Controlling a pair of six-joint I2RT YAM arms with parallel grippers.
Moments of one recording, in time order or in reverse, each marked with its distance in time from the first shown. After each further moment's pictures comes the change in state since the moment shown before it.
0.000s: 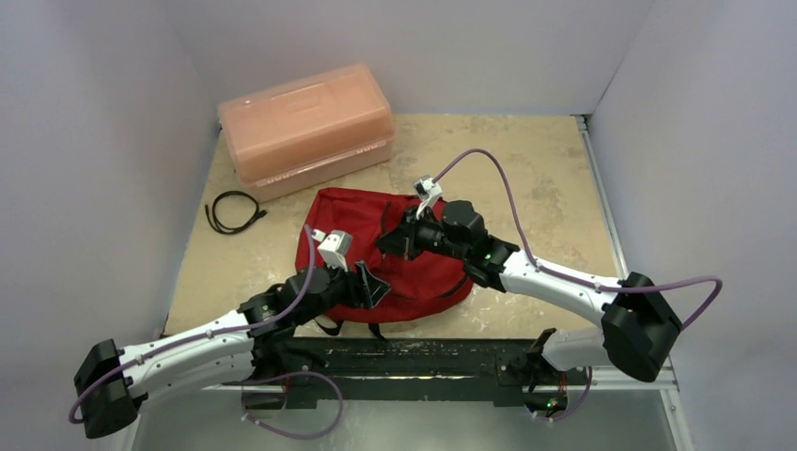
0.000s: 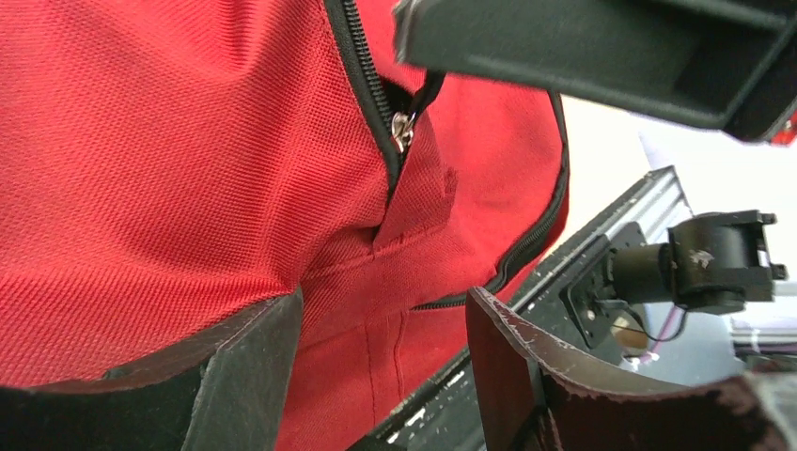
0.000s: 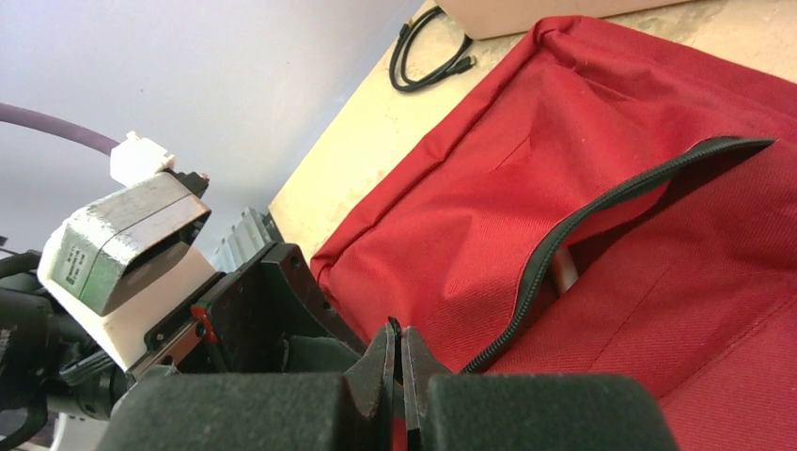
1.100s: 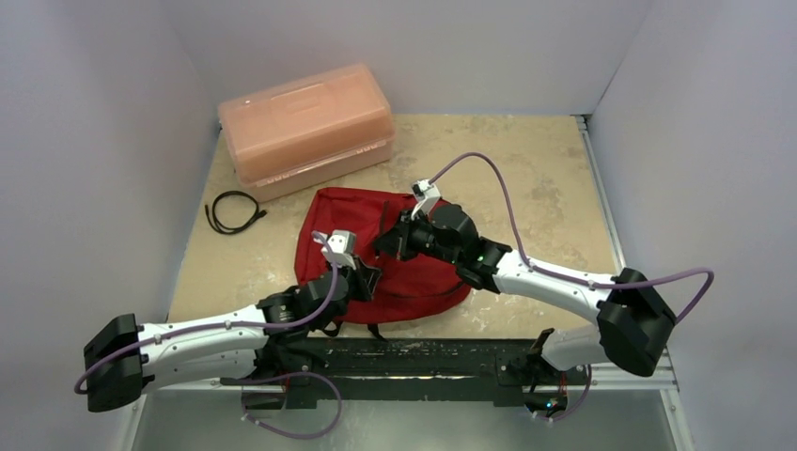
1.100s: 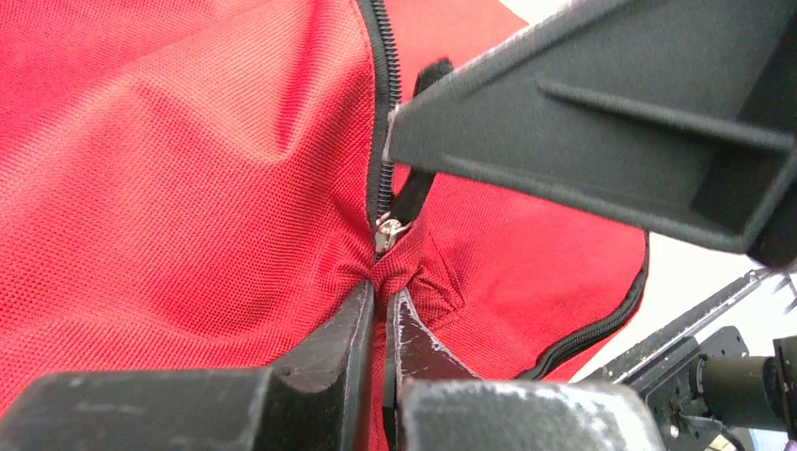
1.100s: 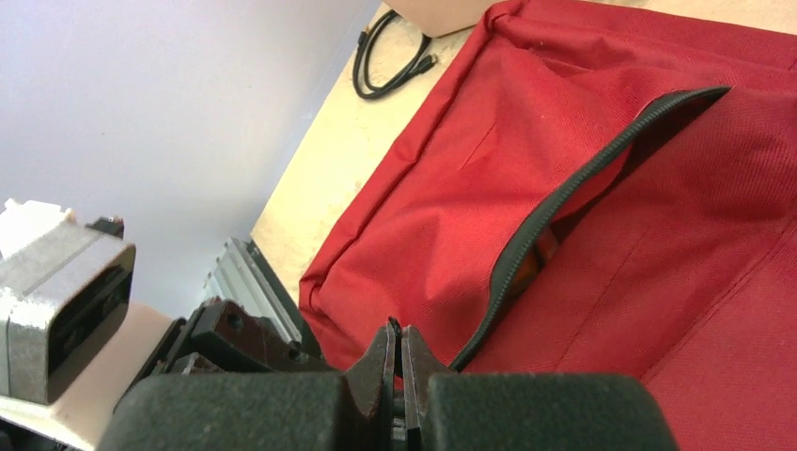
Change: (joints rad) left arm -0.138 0.217 0.076 0.104 -0.415 0.035; right arm 0.056 0.013 0.013 -0.034 0.150 0.101
